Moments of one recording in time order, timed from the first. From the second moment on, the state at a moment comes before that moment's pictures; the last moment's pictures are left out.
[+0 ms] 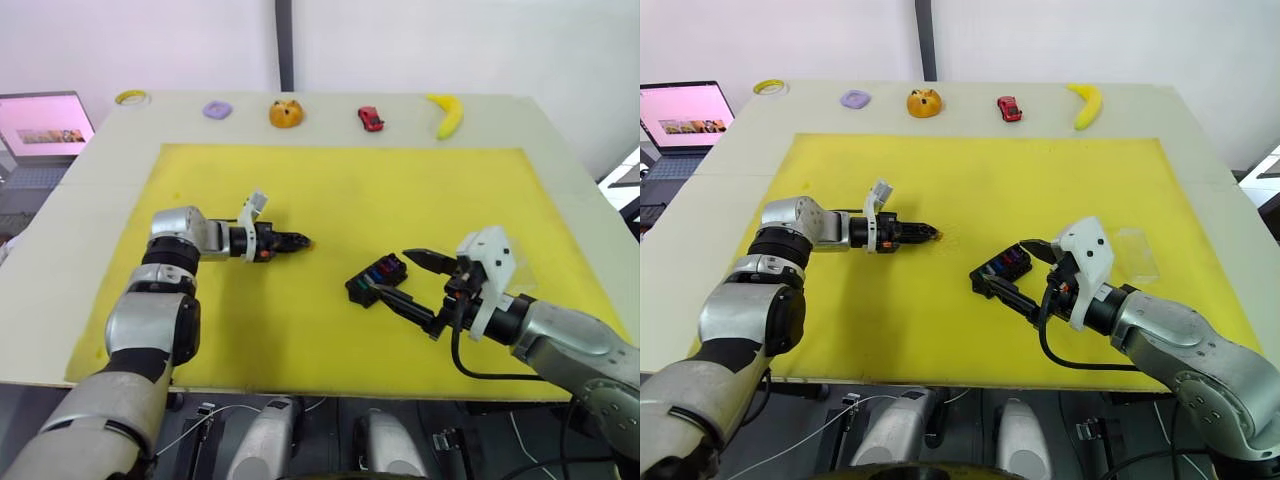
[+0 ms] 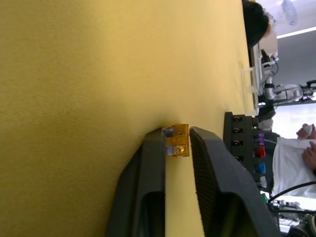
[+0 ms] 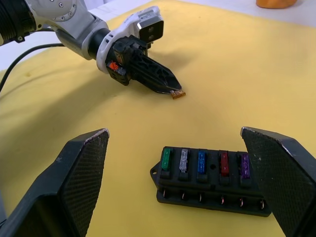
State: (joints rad) left arm -1.07 0.34 0.10 1.02 -0.38 1.15 -1.00; right arm -0.03 -0.76 -0.19 -0.80 0.96 0.84 0.33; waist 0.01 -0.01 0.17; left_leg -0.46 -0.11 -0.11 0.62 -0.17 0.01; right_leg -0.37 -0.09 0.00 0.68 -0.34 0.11
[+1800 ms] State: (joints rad) left arm -0.80 -0.08 0.97 -0.03 -0.86 1.61 -0.27; right arm -0.28 -0.45 -0.10 -0.59 1.19 0.90 0.11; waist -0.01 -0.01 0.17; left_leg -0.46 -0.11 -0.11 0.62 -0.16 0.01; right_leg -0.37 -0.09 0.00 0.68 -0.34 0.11
